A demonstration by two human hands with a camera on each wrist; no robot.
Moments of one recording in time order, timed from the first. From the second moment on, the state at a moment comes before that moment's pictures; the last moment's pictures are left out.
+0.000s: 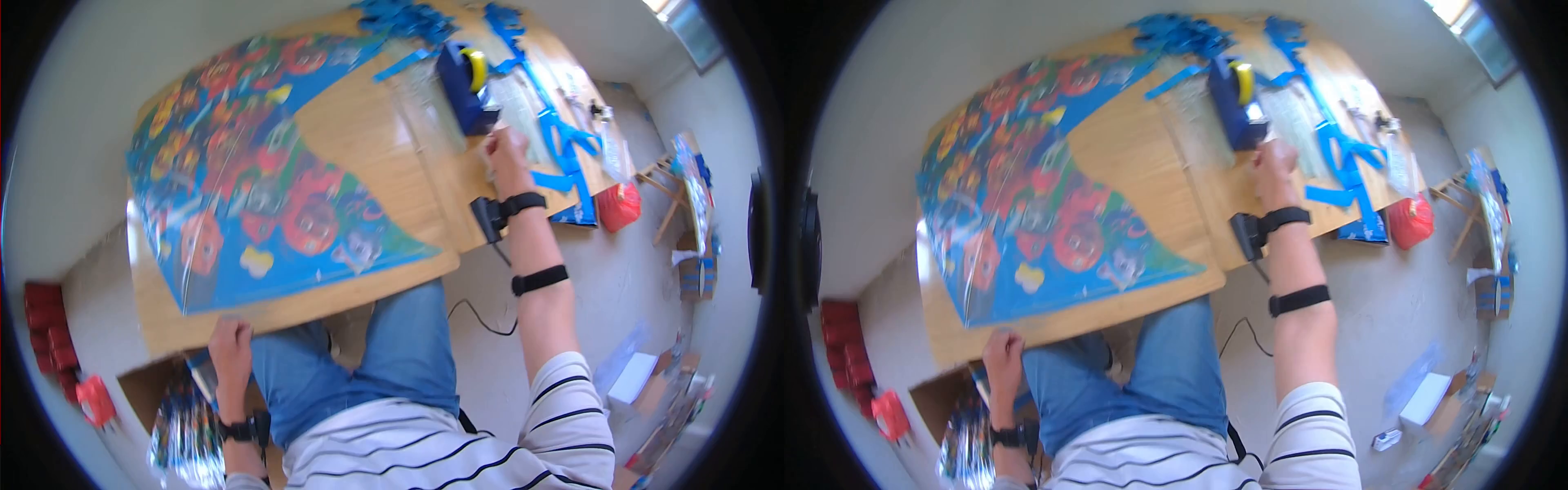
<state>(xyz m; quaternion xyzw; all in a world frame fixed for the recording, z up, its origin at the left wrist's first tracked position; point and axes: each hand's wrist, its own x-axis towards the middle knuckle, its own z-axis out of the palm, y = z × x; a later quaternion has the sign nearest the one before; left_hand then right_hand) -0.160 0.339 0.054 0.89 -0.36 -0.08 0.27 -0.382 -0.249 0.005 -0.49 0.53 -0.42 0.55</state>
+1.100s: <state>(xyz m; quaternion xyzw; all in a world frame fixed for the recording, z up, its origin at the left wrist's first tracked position) -0.226 0.250 0.030 0.75 -0.59 -0.06 0.29 -0.218 0.041 0.046 -0.97 -0.11 0.16 0.11</state>
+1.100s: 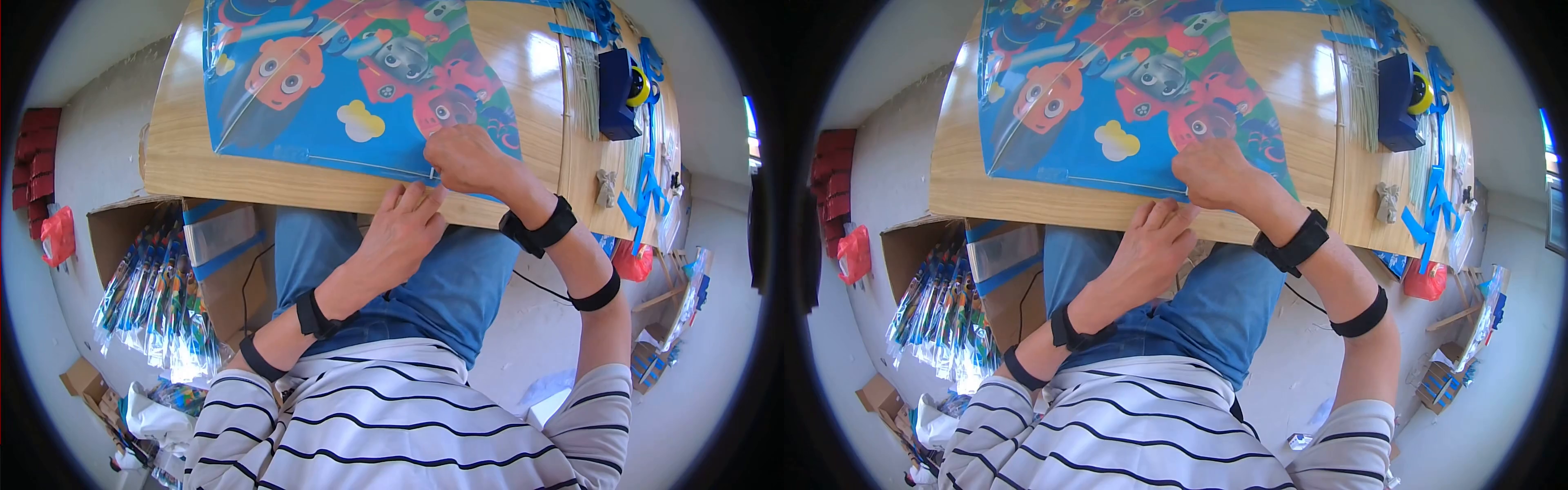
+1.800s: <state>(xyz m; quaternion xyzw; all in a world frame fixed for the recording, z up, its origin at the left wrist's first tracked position) -0.233 0.240 0.036 0.78 -0.58 -0.07 0.24 -0.217 0.012 0.077 -0.94 0.18 -0.02 0.30</state>
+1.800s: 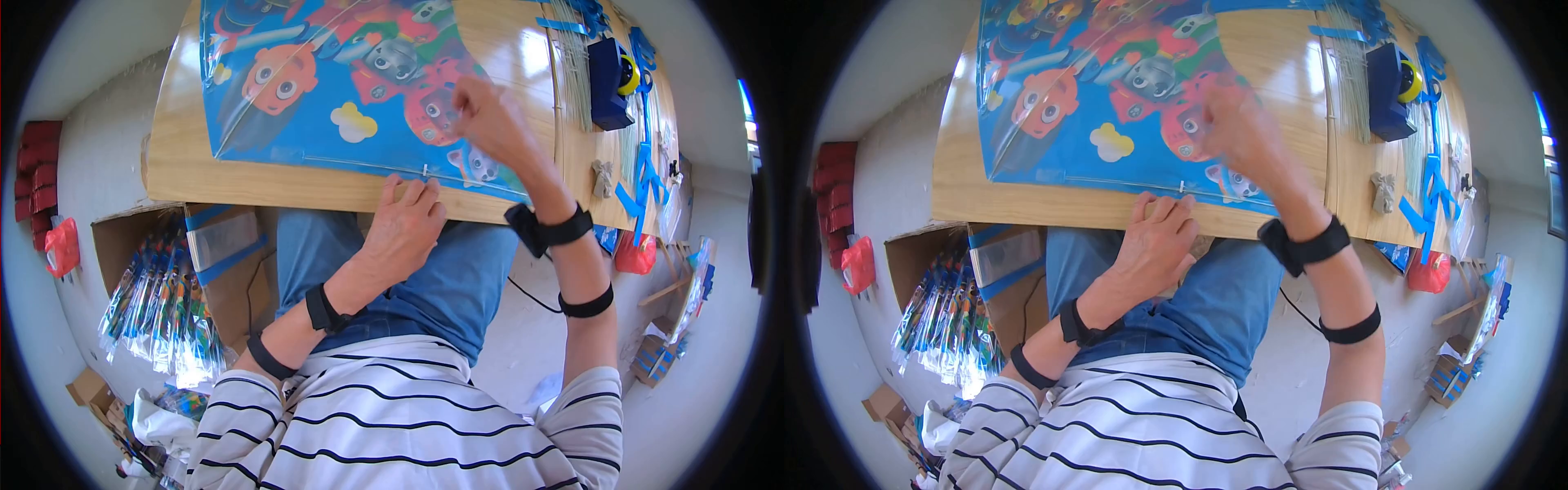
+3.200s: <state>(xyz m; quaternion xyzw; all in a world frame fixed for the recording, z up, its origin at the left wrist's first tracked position) -0.225 0.239 0.058 0.76 -0.59 -0.15 0.20 -0.371 -0.262 0.109 -0.53 0.54 -0.32 0.57</state>
